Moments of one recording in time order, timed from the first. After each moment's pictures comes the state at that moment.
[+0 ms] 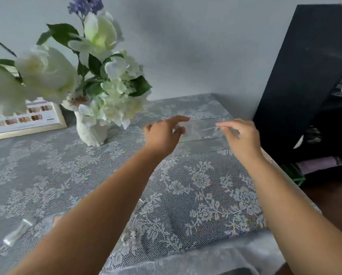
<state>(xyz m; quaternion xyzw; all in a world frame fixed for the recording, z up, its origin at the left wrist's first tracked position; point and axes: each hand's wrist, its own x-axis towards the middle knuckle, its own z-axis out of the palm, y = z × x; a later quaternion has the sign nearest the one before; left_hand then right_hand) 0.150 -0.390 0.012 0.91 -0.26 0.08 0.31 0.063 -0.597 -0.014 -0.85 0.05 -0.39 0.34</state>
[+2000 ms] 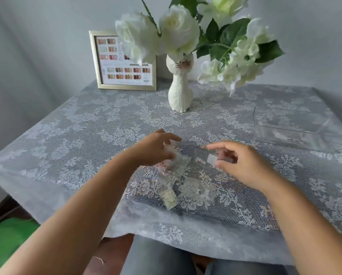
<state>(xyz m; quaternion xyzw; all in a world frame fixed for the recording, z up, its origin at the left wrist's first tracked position) 0.074 -0.144 -0.014 0.94 -0.18 -0.10 0.27 0.036 -0.412 -0.028 -0.90 -0.16 0.02 0.41</state>
